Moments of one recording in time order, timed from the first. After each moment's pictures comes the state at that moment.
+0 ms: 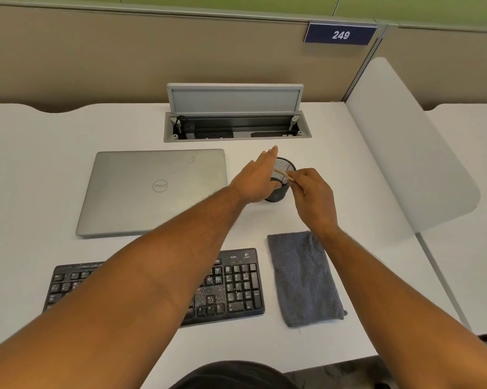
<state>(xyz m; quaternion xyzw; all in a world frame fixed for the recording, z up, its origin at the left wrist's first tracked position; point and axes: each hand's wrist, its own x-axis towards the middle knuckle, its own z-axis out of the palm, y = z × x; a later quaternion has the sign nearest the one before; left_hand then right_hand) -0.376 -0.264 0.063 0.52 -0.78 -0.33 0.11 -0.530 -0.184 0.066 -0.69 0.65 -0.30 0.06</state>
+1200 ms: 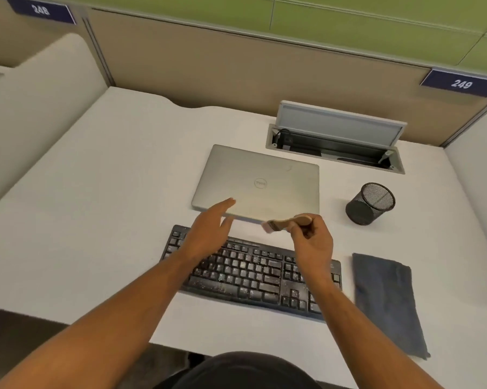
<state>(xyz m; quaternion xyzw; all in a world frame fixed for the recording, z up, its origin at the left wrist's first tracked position) -0.070 -0.090 0.027 0.67 -0.60 -0.32 0.30 -0.304 -0.084 0.066 -0.51 0.61 -0.46 0.39</state>
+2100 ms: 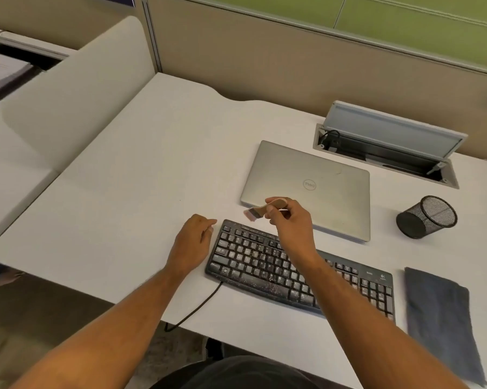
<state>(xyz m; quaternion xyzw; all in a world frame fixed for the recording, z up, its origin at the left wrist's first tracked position) 0.070 -0.019 -0.041 0.72 -0.57 -0.22 0.33 -0.154 -0.092 0.073 -0.57 0.56 -0.34 0.48</state>
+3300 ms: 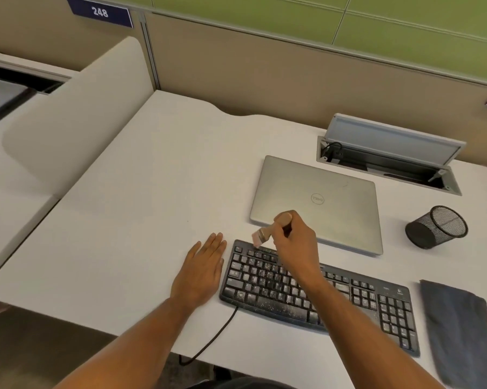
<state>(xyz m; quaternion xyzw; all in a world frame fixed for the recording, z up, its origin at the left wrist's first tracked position) 0.088 -0.010 -0.071 0.68 -0.71 -0.10 0.14 -0.124 -0.090 0.070 -0.66 0.60 -0.29 0.35</state>
